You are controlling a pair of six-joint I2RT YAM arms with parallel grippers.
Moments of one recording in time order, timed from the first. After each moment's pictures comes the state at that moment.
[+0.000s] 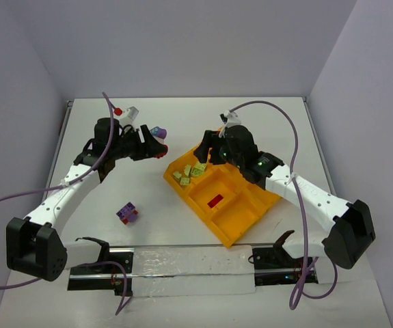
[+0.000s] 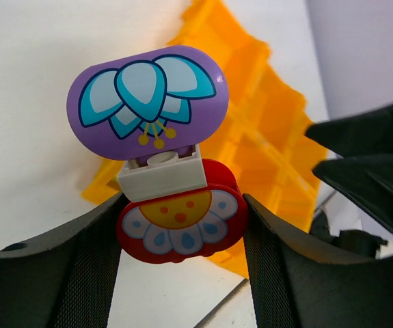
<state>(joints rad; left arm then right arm) -0.32 1.26 0.96 -0.24 0.44 -0.54 0.68 1.27 1.00 -0.19 0.04 0.56</state>
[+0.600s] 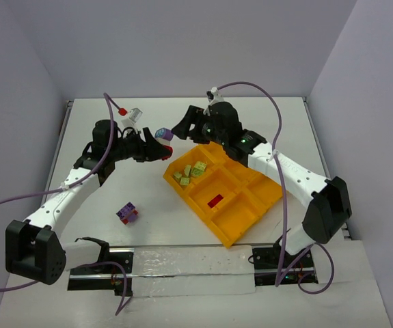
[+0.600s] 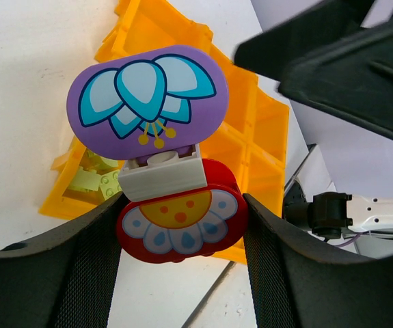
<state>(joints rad) -0.32 1.22 0.91 -0.11 0.63 -0.53 0.68 1.52 1.32 -0.14 -0.08 0.75</state>
